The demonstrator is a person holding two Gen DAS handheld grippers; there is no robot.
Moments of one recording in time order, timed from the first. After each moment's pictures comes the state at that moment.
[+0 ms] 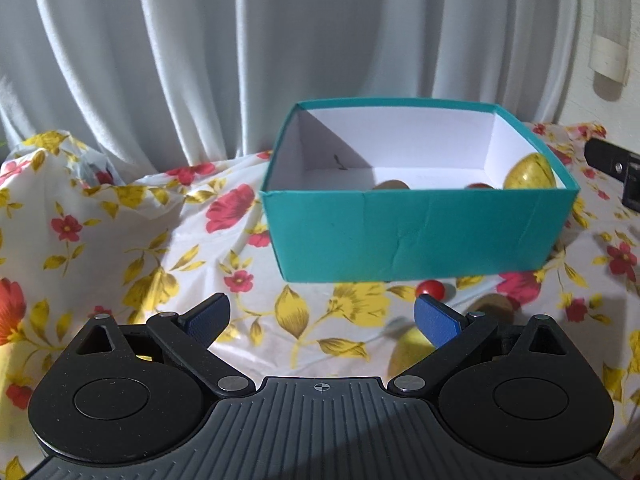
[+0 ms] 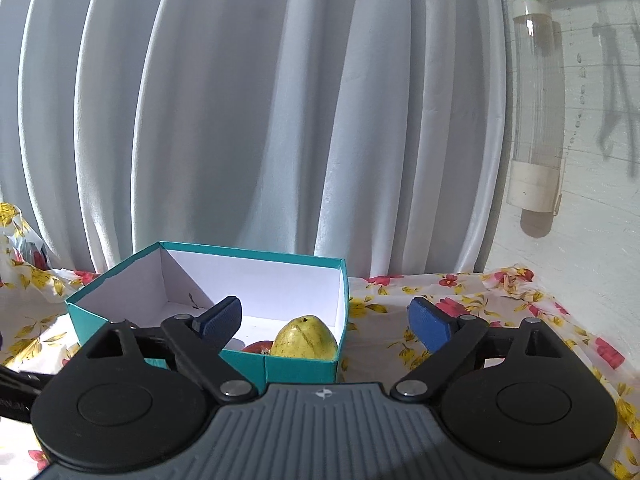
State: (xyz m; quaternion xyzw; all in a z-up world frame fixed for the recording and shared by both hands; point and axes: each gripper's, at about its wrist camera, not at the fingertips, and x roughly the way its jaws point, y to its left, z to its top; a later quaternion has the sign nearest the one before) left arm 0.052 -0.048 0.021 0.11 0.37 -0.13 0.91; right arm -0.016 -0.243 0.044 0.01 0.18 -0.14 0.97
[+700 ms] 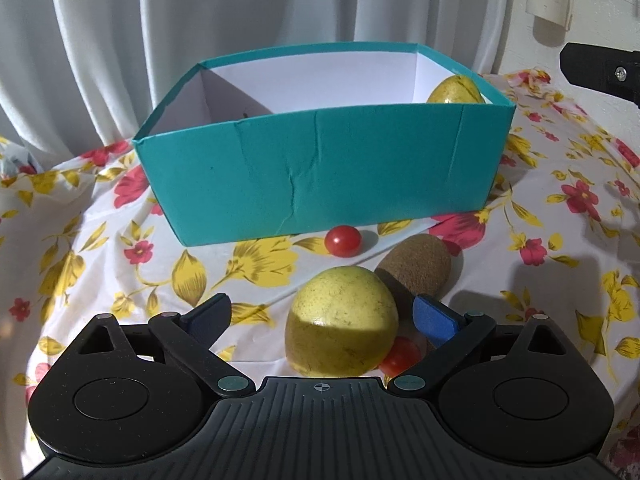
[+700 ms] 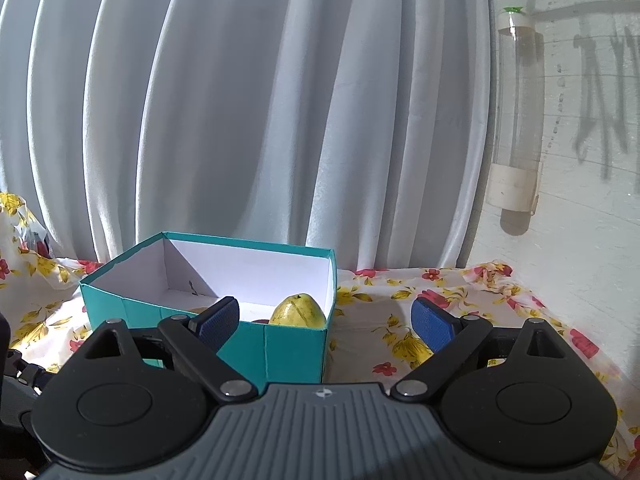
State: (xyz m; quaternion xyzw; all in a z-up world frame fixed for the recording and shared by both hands) left arm 0.042 -0.088 -0.030 0.13 0.40 -0.21 0.88; right arm -0.049 -0.231 0.046 -0.01 0.18 -0.16 0.97
